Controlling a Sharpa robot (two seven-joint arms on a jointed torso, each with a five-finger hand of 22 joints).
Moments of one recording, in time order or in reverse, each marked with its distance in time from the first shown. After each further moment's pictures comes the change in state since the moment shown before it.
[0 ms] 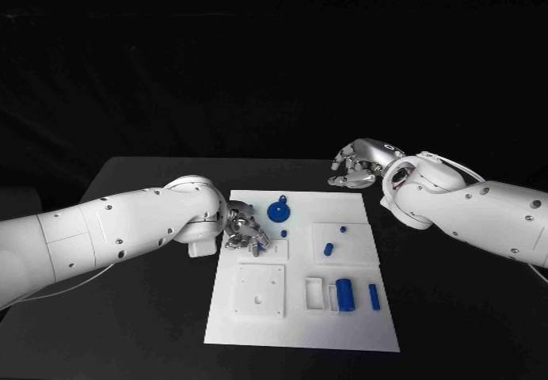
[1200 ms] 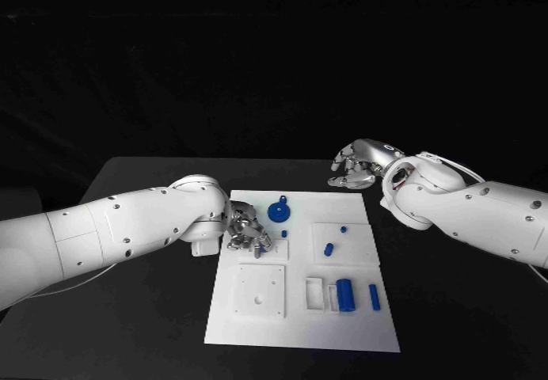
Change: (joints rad) left arm 0.002 0.026 -0.001 -0.015 -0.015 0.025 -0.015; left_hand 0.000 0.000 -0.001 -0.001 0.004 0.000 0.000 0.010 0.014 0.000 0.000 0.004 0.002 -0.001 -0.001 0.004 0.001 0.000 0.000 0.000 0.000 0.001; right arm 0.000 0.000 0.000 0.003 0.000 0.002 0.000; right_hand 0.000 0.000 0.000 0.000 0.000 0.001 -0.002 0.000 0.001 0.000 0.000 0.000 -0.001 0.000 0.000 0.000 0.001 0.000 0.000 0.000 0.000 0.001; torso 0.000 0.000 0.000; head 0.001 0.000
